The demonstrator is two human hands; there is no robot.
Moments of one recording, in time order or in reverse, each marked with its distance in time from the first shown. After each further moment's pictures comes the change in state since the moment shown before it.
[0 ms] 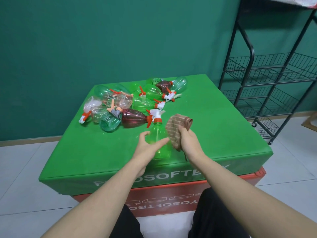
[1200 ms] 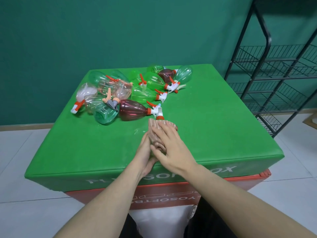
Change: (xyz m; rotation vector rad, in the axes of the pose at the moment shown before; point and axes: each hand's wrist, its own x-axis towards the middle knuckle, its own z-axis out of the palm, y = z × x) left_hand 0.058 -0.055 0.006 -0.571 -0.141 -0.110; right_hand 0.013 0.042 0.032 -0.817 -0.207 -0.671
